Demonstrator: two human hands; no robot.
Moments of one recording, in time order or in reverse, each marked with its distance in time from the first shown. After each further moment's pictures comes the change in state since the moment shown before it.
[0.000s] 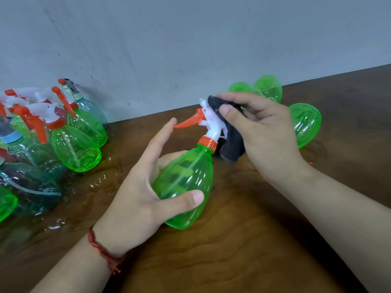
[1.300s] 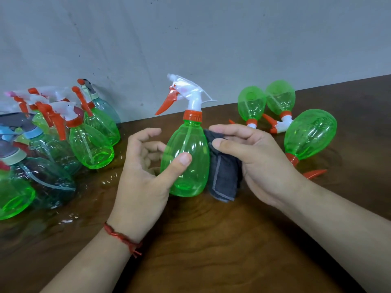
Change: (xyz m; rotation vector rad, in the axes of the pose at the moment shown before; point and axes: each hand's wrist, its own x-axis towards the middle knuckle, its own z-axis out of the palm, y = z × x) left_hand 0.014 -0.016 -0.005 0.040 0.500 0.044; right_hand -0.023 0.004 0.020 0.300 -0.168 0.476
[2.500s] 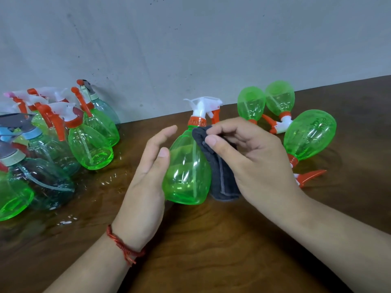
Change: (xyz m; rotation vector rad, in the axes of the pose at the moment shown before) left_hand -0.010 0.013 0.007 -0.335 -0.176 -0.210; right_hand -0.022 -0.005 0.014 -0.487 0.044 -0.441
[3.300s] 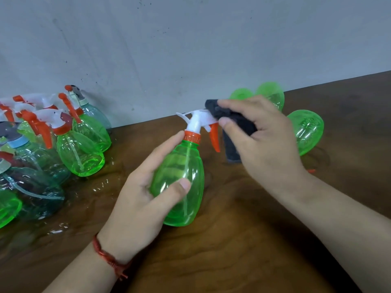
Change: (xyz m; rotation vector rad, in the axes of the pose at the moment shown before) left_hand -0.005 0.005 -0.005 0.491 -0.170 0.237; right_hand 0.033 0.014 -0.033 -0.434 0.209 -0.210
